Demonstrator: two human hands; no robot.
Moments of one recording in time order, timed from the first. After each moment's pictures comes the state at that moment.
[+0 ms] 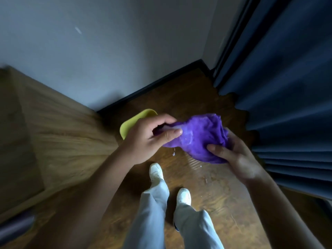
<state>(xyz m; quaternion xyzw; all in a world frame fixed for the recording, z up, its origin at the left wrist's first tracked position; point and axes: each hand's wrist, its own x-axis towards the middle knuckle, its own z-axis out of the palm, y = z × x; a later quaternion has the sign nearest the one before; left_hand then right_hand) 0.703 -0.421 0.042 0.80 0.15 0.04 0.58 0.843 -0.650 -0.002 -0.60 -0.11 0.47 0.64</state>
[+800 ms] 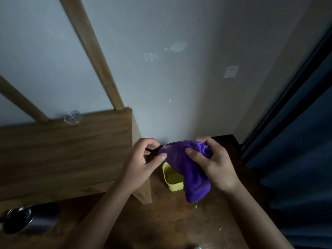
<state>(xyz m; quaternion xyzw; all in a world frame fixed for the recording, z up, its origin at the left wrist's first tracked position) 0.440 -0.409 0.235 0.79 0.35 0.29 0.42 0.634 -0.540 0.262 -0.61 -0.38 0.35 0.60</state>
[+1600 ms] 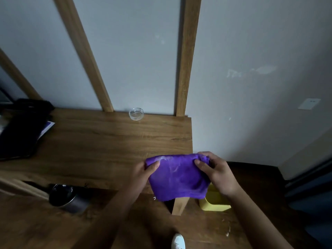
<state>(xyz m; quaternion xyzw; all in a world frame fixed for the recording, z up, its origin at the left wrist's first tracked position) 0.181 -0.287 0.188 0.49 0.50 0.36 0.62 0.426 -0.364 0.232 -0.59 -0.44 0.47 0.49</state>
